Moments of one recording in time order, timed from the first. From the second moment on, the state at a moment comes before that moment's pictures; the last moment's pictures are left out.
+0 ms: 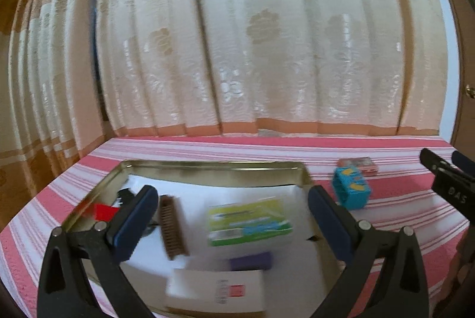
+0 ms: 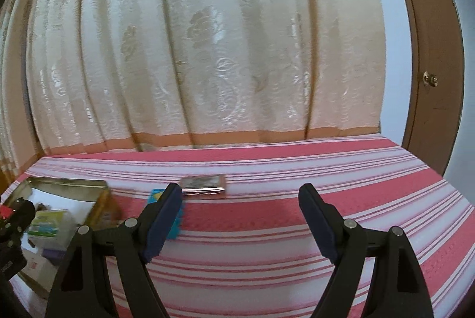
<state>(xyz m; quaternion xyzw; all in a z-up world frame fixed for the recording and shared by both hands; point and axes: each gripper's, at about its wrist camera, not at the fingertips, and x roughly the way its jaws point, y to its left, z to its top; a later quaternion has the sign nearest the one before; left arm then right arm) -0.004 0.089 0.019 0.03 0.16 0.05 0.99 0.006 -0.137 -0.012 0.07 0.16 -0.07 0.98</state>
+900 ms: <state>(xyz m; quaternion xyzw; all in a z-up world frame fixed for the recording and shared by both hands) 0.100 -0.067 -0.005 0.06 0.30 -0.03 0.95 0.024 -0.224 -0.014 0.10 0.17 -0.09 0.98</state>
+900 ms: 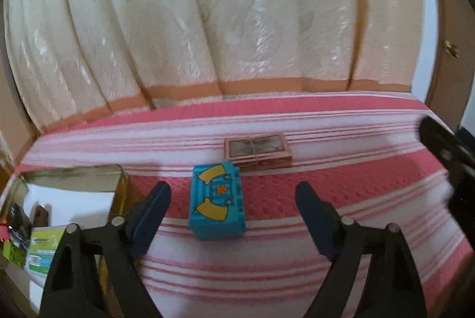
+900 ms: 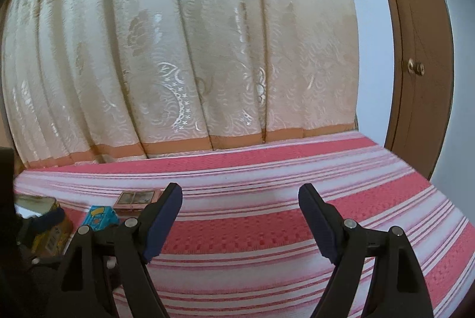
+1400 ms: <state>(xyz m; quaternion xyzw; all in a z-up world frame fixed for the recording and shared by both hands) 0.138 -0.059 -0.030 -0.01 0.40 -0.04 0.92 0.024 -0.227 -0.023 0.12 0.19 -0.08 0.97</state>
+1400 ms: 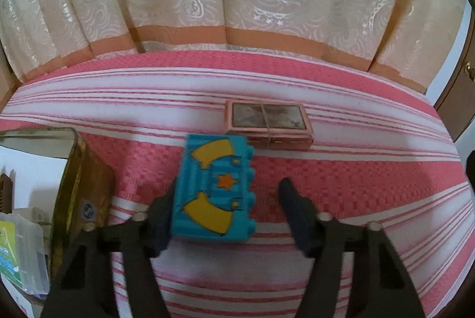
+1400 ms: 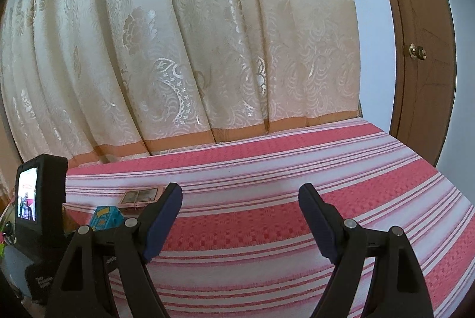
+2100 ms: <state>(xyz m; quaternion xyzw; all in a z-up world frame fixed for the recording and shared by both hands) 0.078 -0.014 0.040 -0.02 0.25 -0.09 0.96 0.038 -0.213 -0.042 0.14 0.23 -0.04 0.96</state>
